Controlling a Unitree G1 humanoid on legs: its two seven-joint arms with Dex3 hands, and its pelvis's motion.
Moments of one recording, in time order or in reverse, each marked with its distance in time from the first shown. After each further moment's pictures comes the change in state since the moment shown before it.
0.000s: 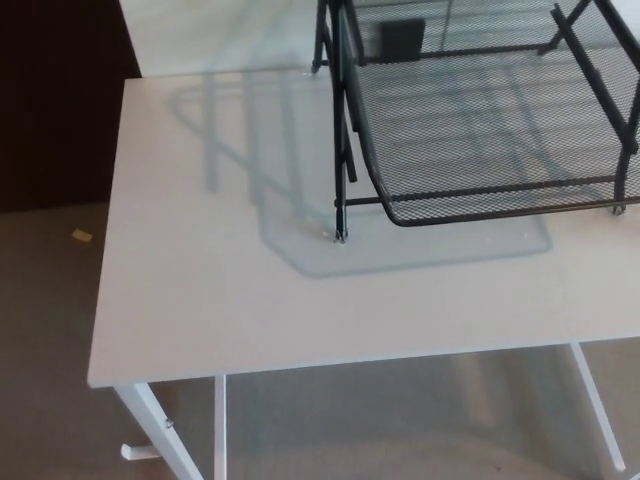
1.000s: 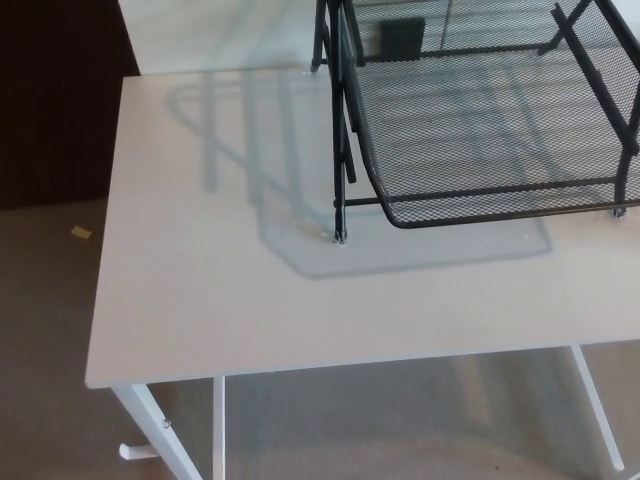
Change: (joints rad) left_arm 0.014 -0.003 0.000 -0.006 0.003 0.000 0.000; right_arm -0.025 0.055 -0.644 -0.083 0.273 0.051 -0.010
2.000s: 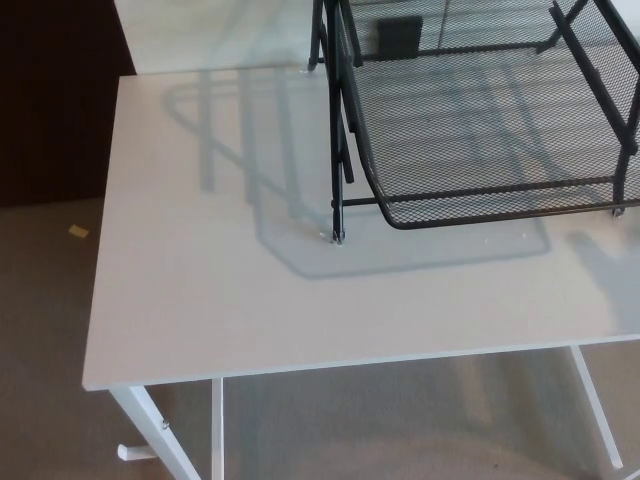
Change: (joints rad) left_arm 0.031 0.024 0.002 -0.026 0.002 0.000 0.005; right_arm -0.445 -0.059 0.104 -0.554 -0.003 0.309 -0.152
